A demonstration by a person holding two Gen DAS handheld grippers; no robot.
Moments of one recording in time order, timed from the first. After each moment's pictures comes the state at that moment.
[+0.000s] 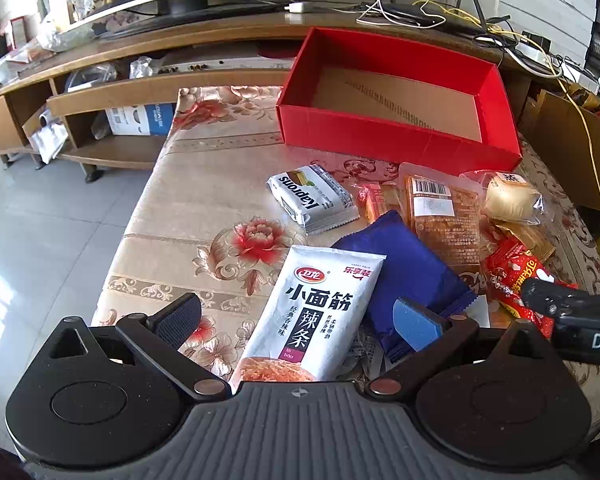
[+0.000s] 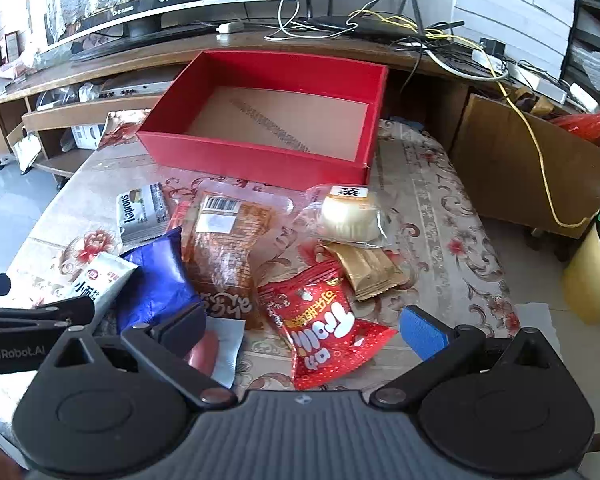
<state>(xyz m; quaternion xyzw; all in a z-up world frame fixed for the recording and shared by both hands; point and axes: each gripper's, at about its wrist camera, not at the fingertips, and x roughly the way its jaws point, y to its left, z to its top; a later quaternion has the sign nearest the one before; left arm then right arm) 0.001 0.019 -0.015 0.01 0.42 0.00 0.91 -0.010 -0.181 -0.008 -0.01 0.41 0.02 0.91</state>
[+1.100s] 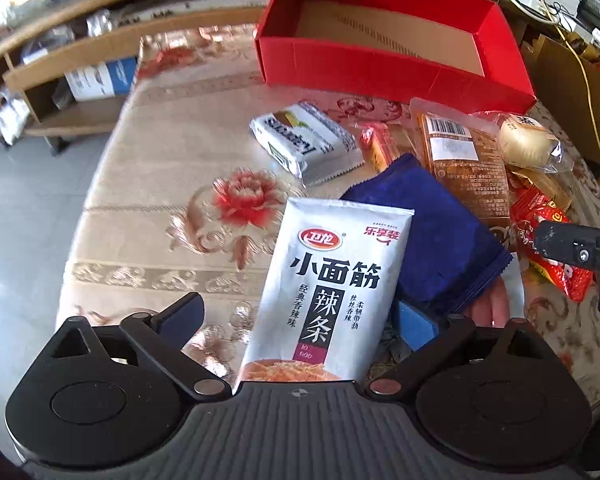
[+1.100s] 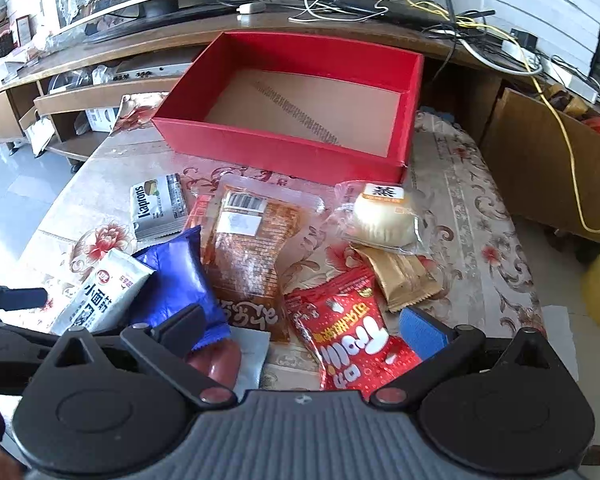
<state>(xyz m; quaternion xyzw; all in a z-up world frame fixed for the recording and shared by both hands) 0.035 0.033 -0.055 0.02 0.50 -0.05 0.87 0.018 -0.168 -0.011 -0.01 0.44 0.05 0.90</state>
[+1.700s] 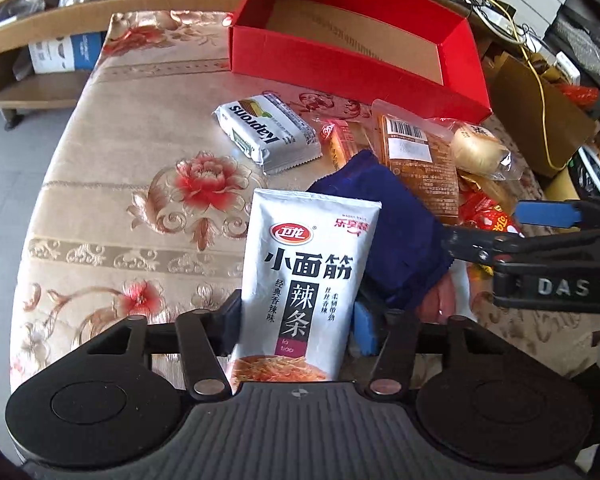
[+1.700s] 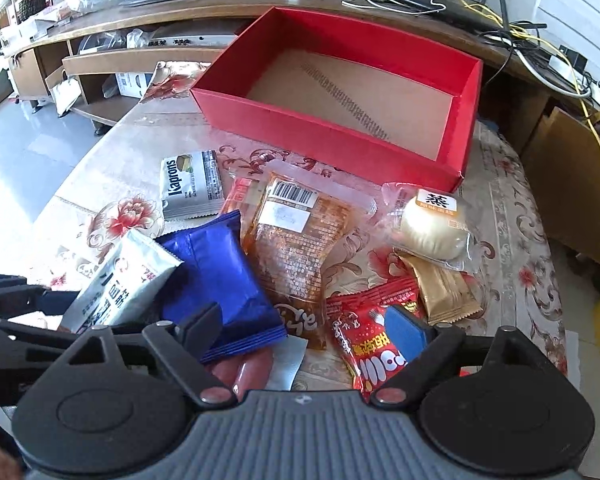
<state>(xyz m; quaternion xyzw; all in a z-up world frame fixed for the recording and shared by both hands) 0.027 0.047 -0.048 -0.05 0.50 -0.12 0.86 0.034 -0.142 -0.019 -0.06 0.46 0.10 0.88</state>
